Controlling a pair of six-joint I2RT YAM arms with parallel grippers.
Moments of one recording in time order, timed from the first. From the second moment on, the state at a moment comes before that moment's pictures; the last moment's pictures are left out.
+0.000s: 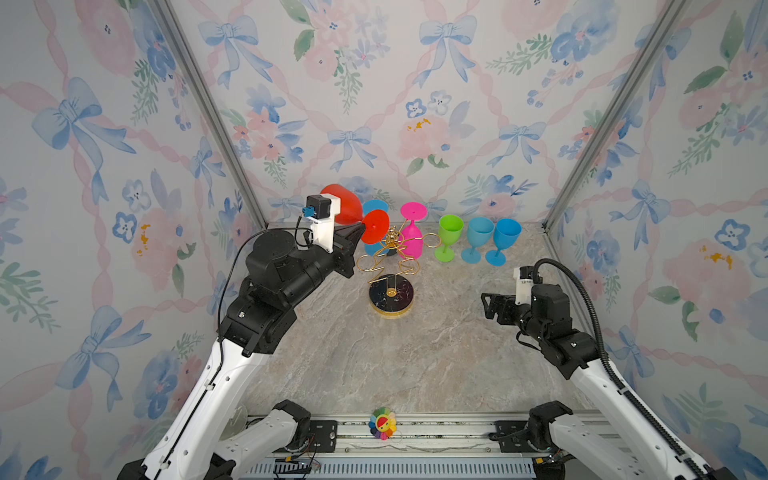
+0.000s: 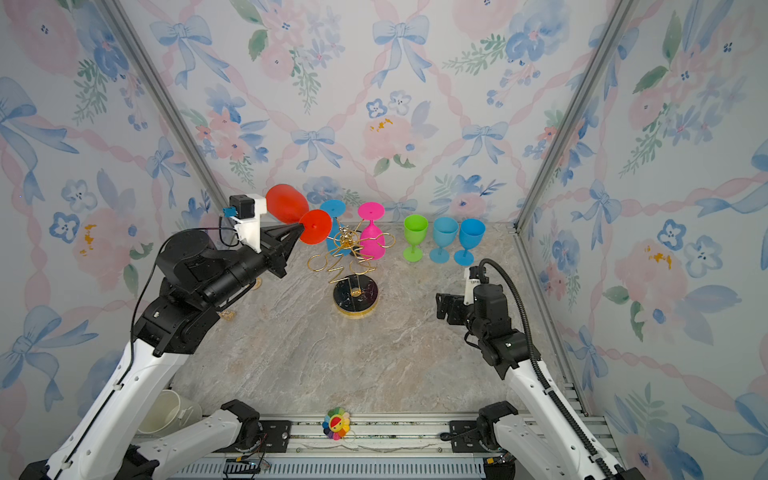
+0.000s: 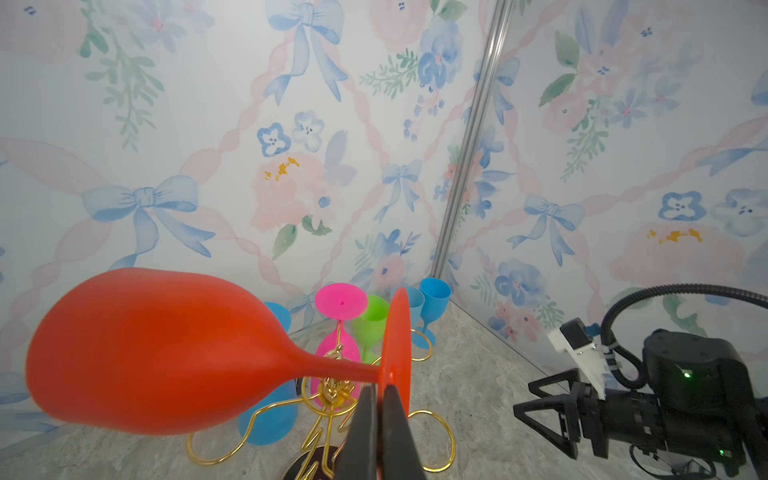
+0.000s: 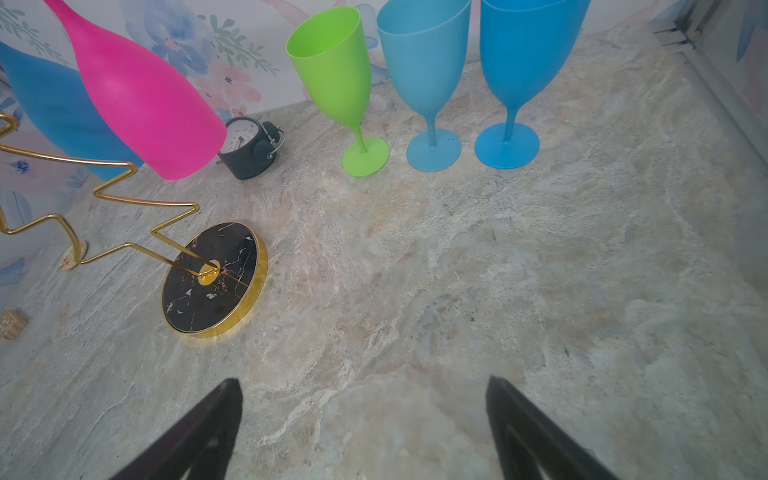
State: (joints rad) left arm -0.49 1.00 1.36 -0.37 0.18 -0.10; right arm 0.29 0.85 0.69 -0.39 0.01 0.34
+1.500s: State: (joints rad) left arm -1.51 1.32 0.81 -0.08 -0.65 0.69; right arm 0.02 0.92 1.00 -0.74 -0.21 0.44
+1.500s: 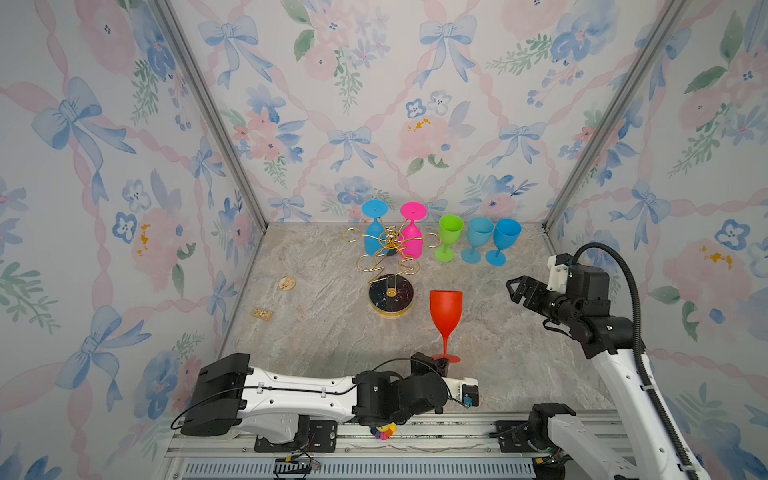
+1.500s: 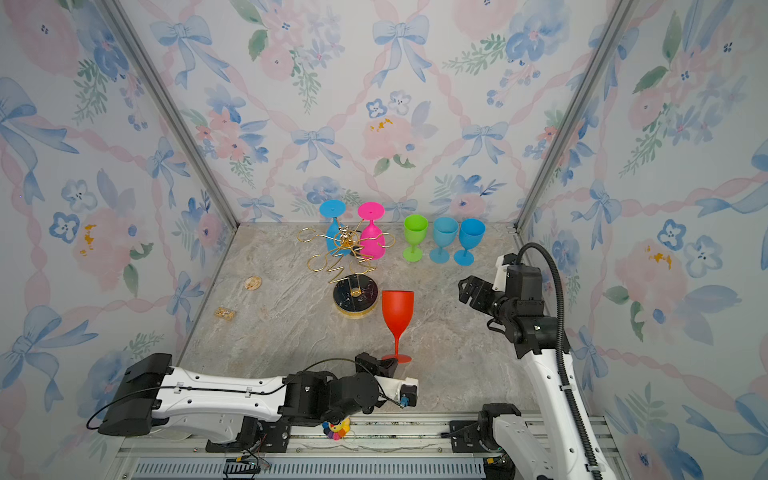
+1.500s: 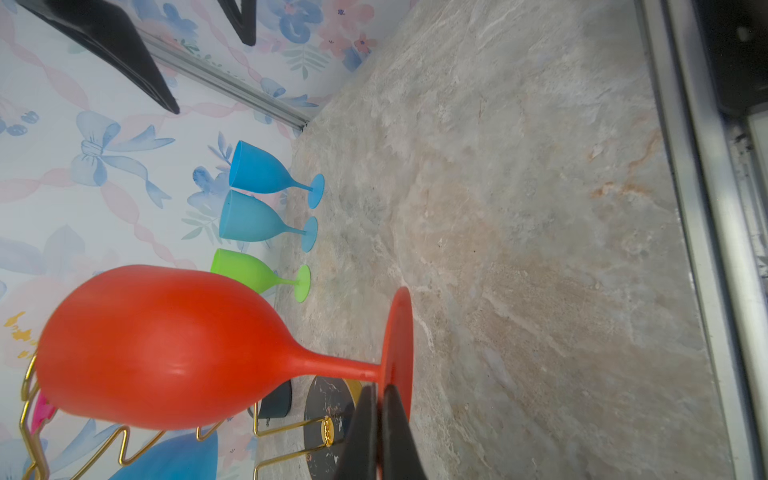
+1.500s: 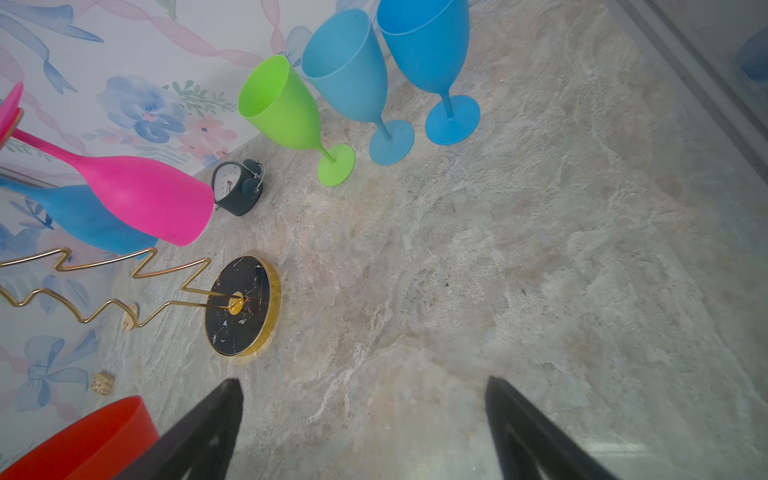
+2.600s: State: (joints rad) left arm -1.52 1.48 0.47 0.52 -0.92 1.37; right arm 0.22 1.04 1.26 -0.90 -0.45 0.47
